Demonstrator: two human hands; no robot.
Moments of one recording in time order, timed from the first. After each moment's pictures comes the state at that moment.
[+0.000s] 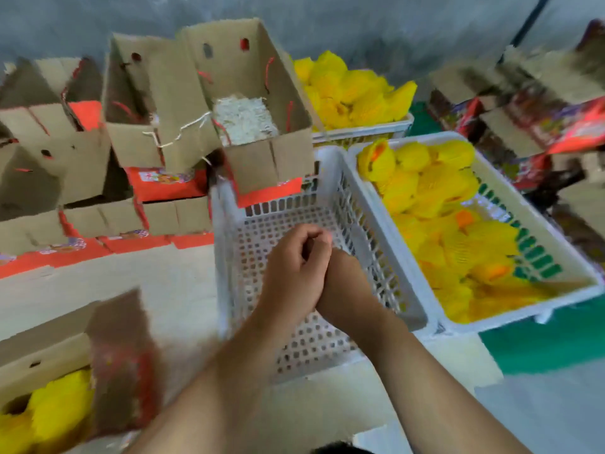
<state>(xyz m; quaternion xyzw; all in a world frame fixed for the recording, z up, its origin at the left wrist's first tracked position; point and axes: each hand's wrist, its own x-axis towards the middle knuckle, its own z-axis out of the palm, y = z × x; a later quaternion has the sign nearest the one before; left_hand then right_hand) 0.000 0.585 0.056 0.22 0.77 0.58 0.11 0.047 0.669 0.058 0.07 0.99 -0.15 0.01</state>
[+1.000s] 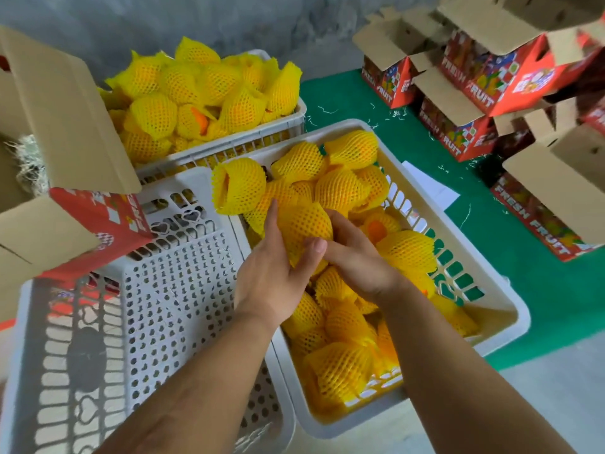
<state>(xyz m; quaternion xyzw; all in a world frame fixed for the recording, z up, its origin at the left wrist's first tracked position) -0.010 0.833 -0.002 0.29 0.90 0.31 0.07 0.061 0.981 -0.020 0.14 0.62 -0.77 -0.07</state>
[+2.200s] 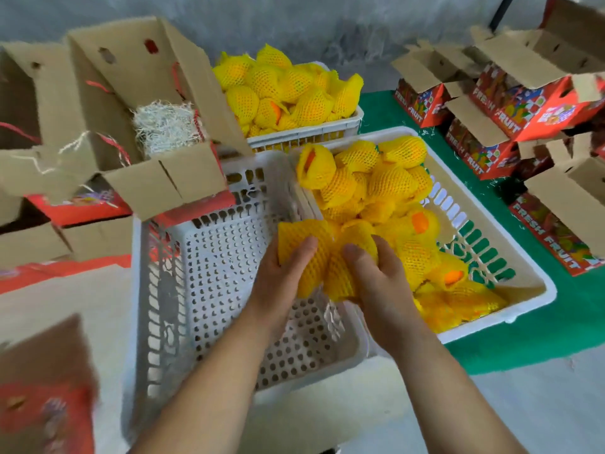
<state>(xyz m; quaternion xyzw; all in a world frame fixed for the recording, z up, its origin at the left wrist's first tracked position) 0.015 0.694 0.031 0.11 0.61 0.72 0.32 0.111 0.813 0.048 0.27 0.58 -0.74 -0.21</state>
